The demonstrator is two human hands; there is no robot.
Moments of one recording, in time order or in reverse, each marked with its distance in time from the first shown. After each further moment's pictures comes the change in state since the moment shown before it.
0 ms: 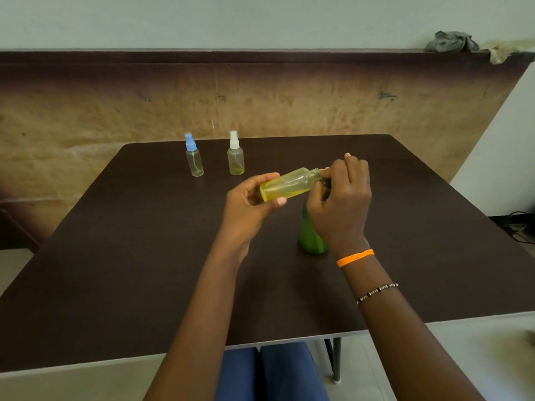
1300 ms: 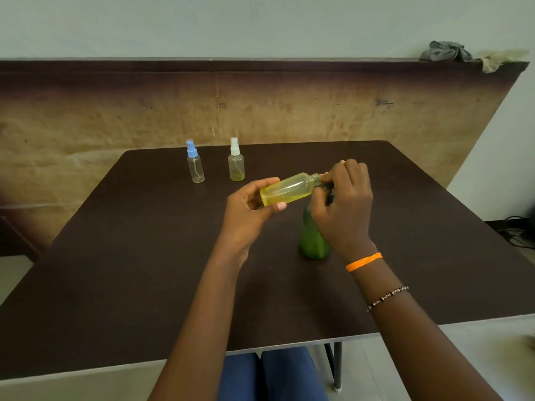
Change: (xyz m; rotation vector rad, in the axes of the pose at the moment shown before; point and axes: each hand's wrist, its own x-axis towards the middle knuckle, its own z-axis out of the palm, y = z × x) left_hand 0.000 0.004 0.003 -0.011 -0.010 0.005; right_hand 0.007 0.005 -0.010 0.096 -0.067 -0.037
